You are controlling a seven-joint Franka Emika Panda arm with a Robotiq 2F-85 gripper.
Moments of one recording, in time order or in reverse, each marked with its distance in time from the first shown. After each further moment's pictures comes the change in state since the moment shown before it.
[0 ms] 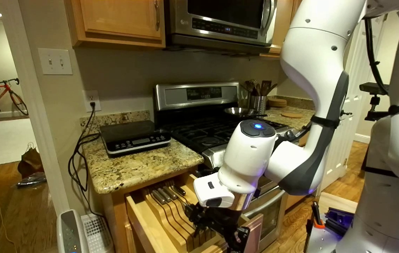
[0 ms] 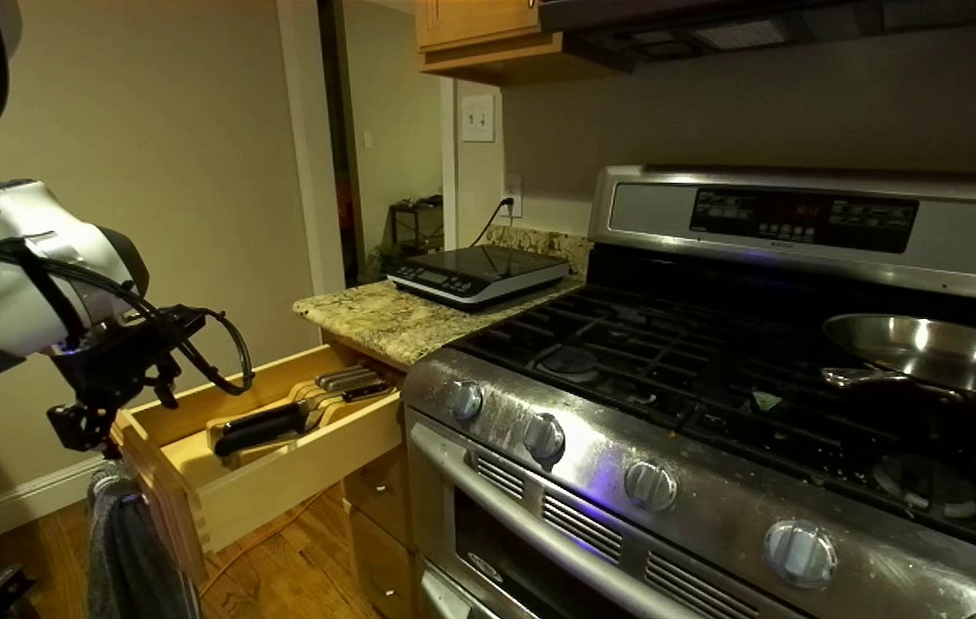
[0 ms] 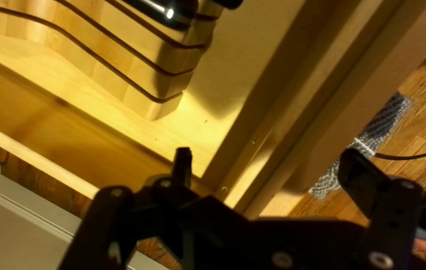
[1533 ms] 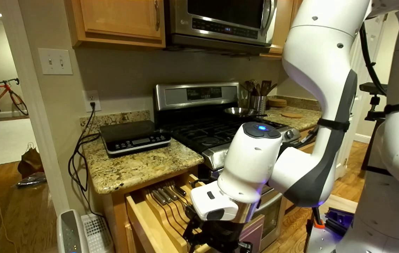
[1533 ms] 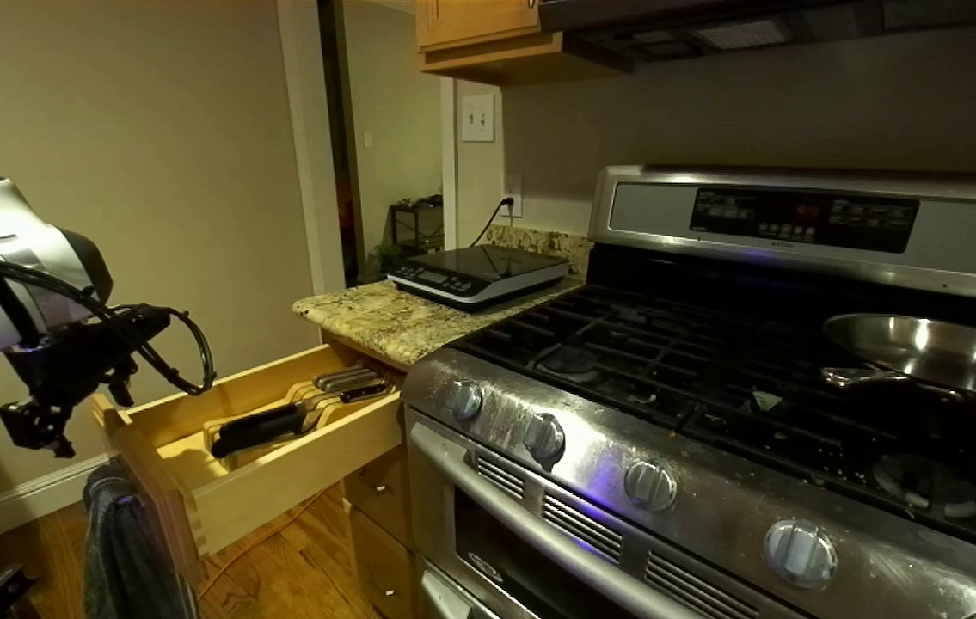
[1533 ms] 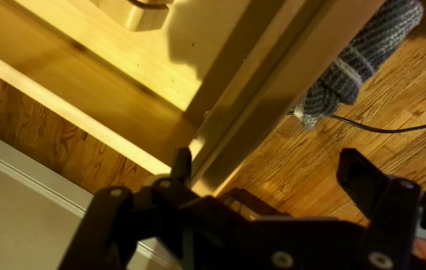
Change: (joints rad) arm -0.134 0.017 0.251 -0.003 0.131 0.045 -0.098
